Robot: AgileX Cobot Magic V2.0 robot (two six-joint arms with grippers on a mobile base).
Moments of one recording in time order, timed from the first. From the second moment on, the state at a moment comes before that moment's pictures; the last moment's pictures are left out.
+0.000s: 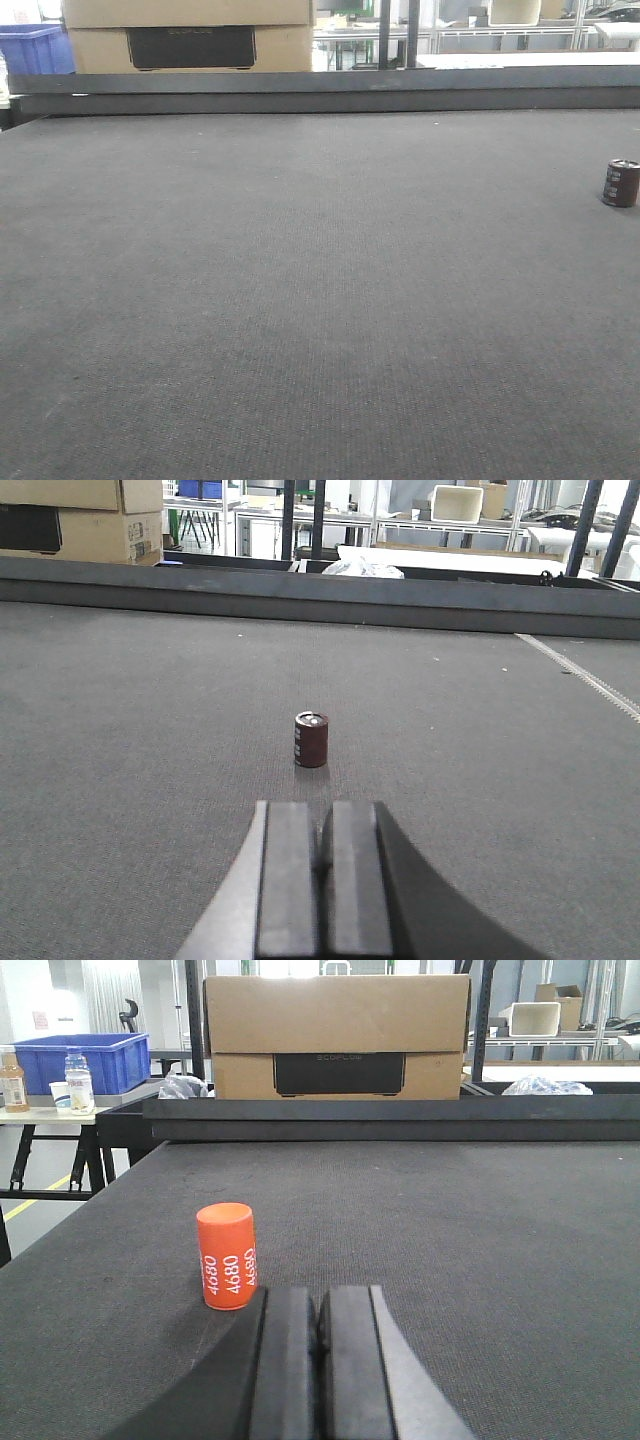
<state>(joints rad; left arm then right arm) -0.11 0.00 0.00 -0.01 0.03 0.05 -0.01 0.00 0.00 0.08 0.12 -0.08</state>
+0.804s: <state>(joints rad) -0.11 0.00 0.00 -0.01 -0.08 0.05 -0.01 0.00 0.00 0.08 0.07 -0.08</state>
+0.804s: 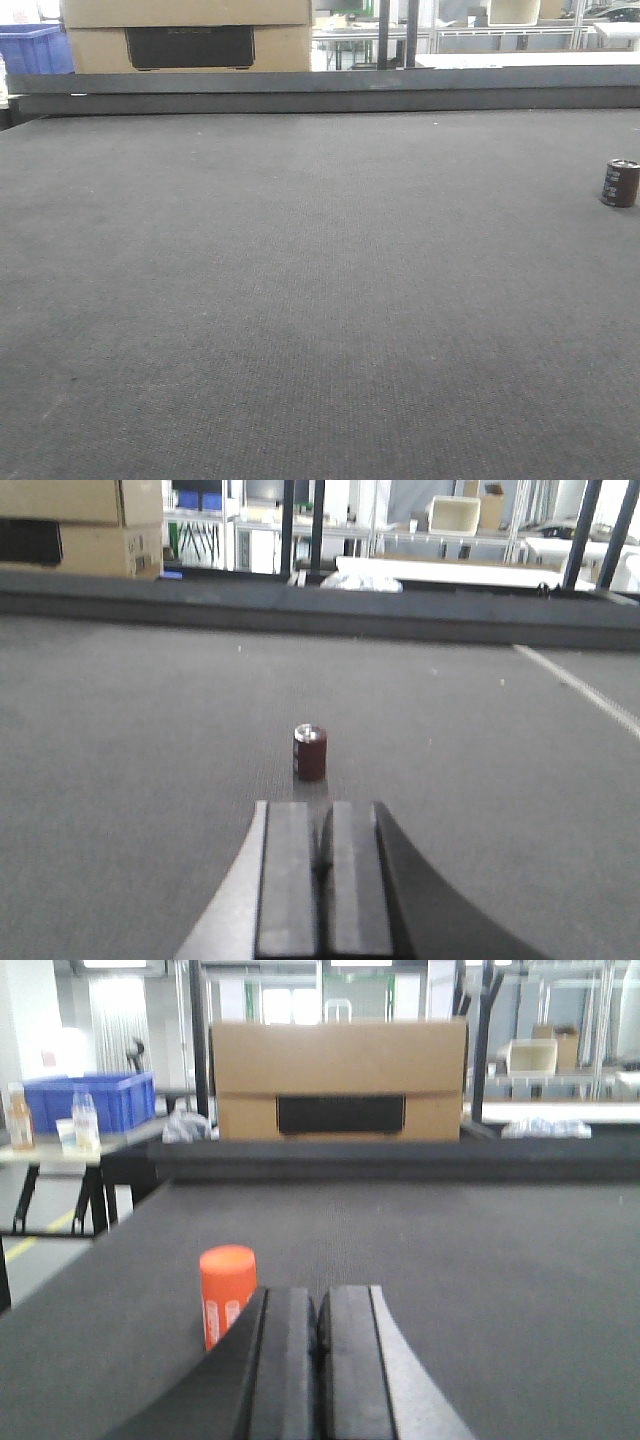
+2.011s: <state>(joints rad) -0.11 0.47 -0.65 -0.08 0.33 0.05 -0.01 0.73 -0.67 0.10 0.16 -0.08</state>
